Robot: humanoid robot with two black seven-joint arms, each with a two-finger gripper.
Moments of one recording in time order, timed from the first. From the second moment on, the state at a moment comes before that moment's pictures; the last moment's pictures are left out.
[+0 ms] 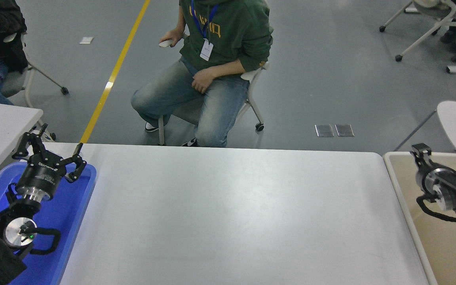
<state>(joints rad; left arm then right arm) -0.56 0.46 -0.57 -0.39 -0.23 -0.70 -0.60 0.83 -0.57 0.31 0.71 -0.27 -0.23 -0.08</state>
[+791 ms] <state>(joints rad) -0.56 0.46 -0.57 -0.39 -0.23 -0.70 -0.60 0.64 -0.27 0.84 0.94 -0.26 -0.26 0.08</state>
